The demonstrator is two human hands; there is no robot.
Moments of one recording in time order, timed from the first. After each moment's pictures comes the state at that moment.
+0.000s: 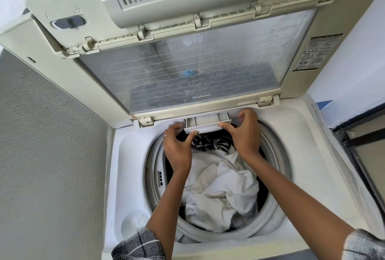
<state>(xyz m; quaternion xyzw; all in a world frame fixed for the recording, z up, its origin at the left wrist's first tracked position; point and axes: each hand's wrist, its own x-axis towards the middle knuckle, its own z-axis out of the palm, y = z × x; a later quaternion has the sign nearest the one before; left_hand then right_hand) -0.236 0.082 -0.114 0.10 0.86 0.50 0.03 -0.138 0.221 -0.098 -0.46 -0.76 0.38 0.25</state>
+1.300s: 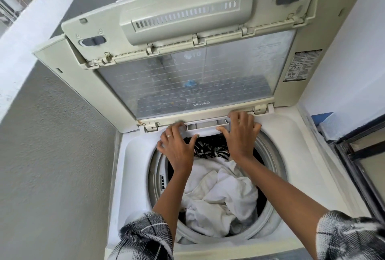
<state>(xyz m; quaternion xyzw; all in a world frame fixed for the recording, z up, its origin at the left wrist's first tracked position) -0.238 0.085 -0.106 0.20 0.94 0.25 -0.14 -0.145 0.218 -0.090 -0.41 -0.88 0.05 0.24</state>
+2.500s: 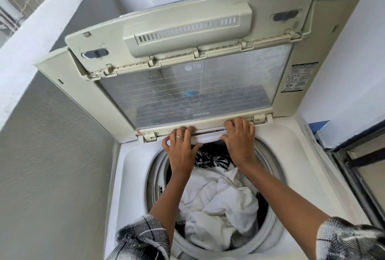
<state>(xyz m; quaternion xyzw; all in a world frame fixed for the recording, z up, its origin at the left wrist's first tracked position) -0.256 0.094 -0.111 0.35 0.90 0.16 -0.21 -0.149 0.232 -0.086 -0.33 -0.92 -0.03 0.21</state>
